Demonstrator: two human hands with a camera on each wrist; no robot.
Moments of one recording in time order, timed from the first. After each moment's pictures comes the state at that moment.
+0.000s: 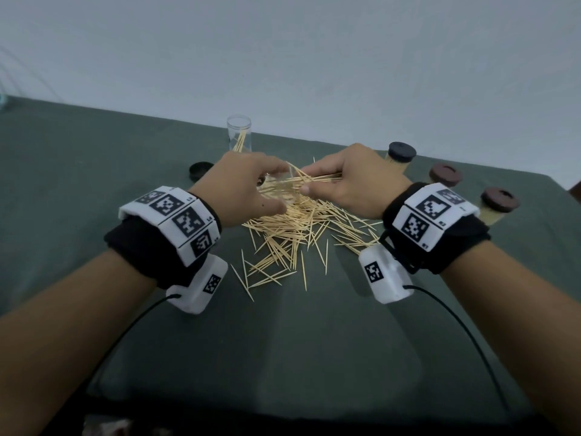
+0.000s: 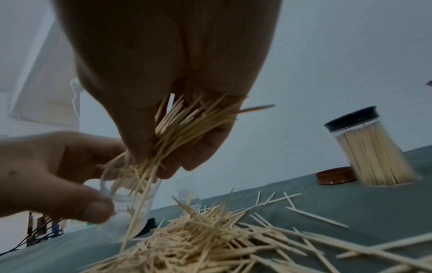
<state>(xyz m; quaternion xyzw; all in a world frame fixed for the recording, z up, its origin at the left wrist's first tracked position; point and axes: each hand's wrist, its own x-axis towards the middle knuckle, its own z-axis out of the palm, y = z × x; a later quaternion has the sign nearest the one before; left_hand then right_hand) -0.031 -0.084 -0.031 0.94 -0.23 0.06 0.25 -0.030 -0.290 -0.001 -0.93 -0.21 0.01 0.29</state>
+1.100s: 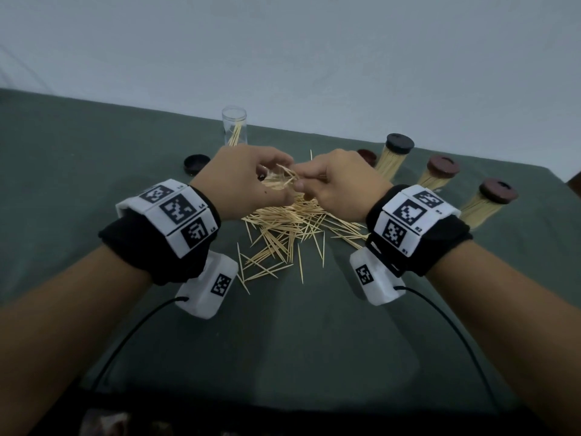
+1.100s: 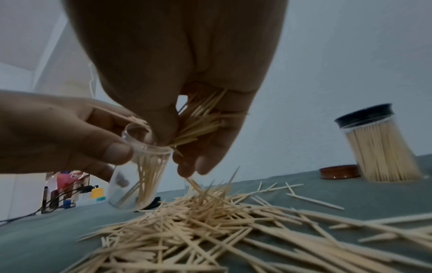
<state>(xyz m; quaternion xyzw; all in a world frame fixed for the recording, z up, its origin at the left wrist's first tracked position) -0.035 -0.091 -0.033 0.92 -0.17 0.02 0.34 -0.029 -0.283 -0.020 -0.95 -0.24 0.00 0.22</state>
